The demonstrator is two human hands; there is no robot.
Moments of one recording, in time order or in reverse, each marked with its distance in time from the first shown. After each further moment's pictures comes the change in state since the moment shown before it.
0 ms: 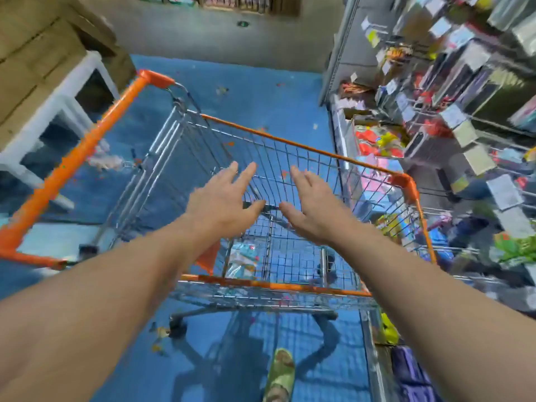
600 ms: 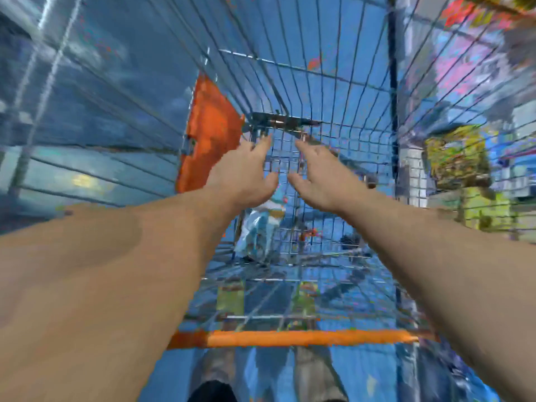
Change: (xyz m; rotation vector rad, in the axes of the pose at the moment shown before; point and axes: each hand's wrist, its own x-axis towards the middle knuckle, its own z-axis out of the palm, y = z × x) left_hand 0.104 -0.086 0.225 -0.119 -0.321 -0.010; right_hand 0.141 0.056 0.221 0.114 -0.330 0.152
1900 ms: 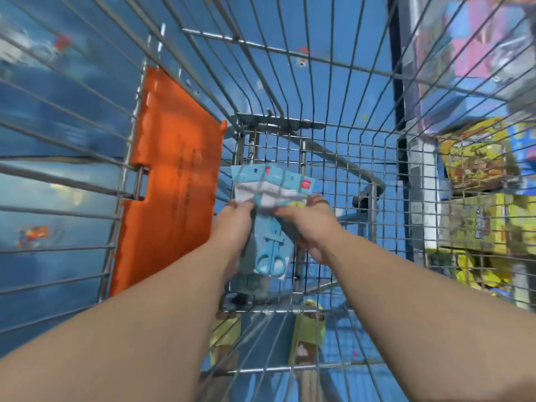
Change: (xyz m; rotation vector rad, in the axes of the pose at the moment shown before) left_hand 0.056 -0.030 0.113 -1.164 -0.151 -0.821; right_hand 0.081 0.040 0.105 1.270 0.053 0.644
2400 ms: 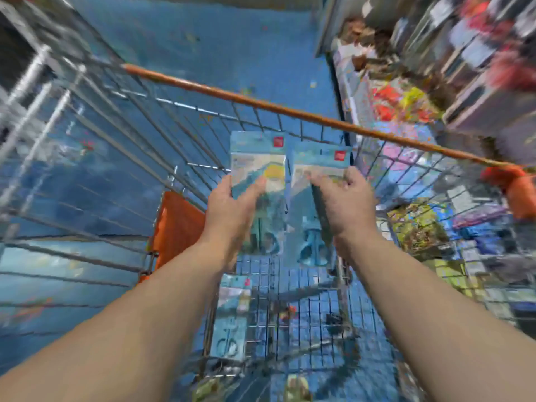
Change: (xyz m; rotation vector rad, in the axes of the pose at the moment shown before) left_hand -0.131 0.157 0.011 -0.212 -0.016 0.744; right_hand -0.109 -0.171 -0.076 0.092 0.259 -0.732
